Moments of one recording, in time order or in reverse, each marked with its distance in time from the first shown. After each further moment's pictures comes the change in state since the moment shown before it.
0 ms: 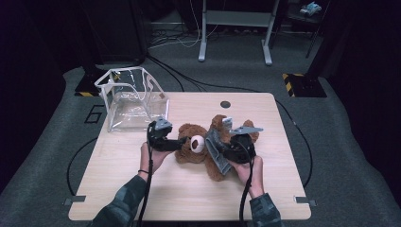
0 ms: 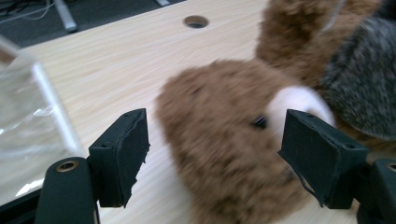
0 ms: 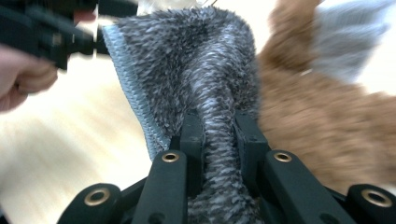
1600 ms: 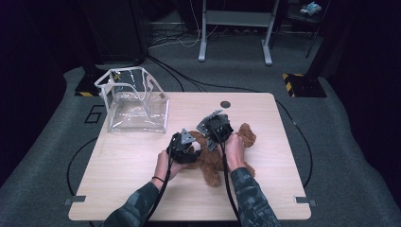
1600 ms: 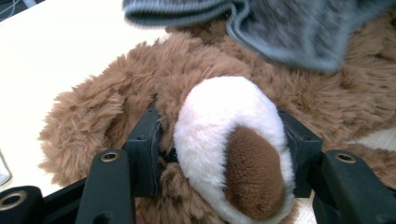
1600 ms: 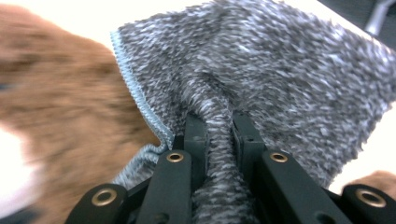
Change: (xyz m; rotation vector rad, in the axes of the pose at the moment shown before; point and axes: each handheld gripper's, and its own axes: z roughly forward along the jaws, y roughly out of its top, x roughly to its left) left arm -0.047 -0.022 0.033 0.123 -0.028 0.138; right arm -0.004 0.048 0.108 0.222 -0.380 -0.230
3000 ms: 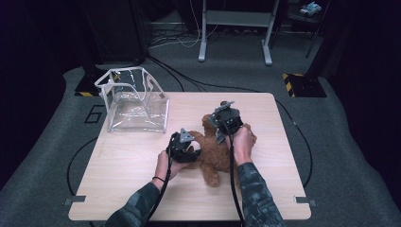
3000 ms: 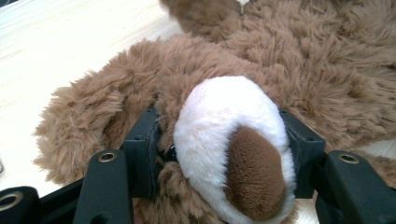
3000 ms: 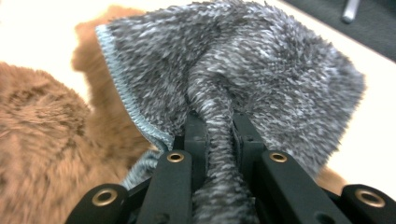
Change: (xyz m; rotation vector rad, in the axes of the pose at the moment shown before) left arm 0.003 0.000 0.003 -0.005 -0.004 -0.051; right arm -0.039 0.005 -0.017 -0.003 -0.040 0.126
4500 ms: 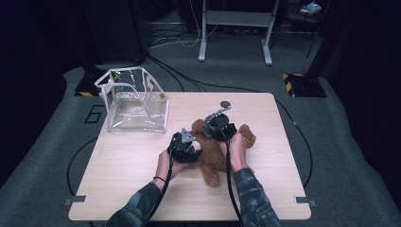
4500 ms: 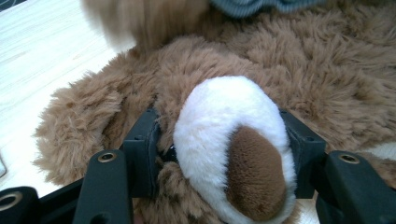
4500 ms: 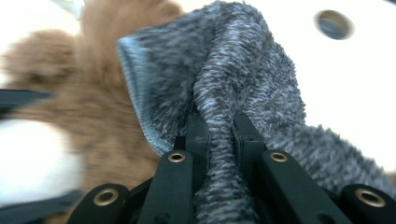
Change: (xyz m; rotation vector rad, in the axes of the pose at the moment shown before) left arm -0.002 0.001 0.002 0.014 0.018 0.028; right arm 0.027 -0.011 0.009 0.011 0.195 -0.004
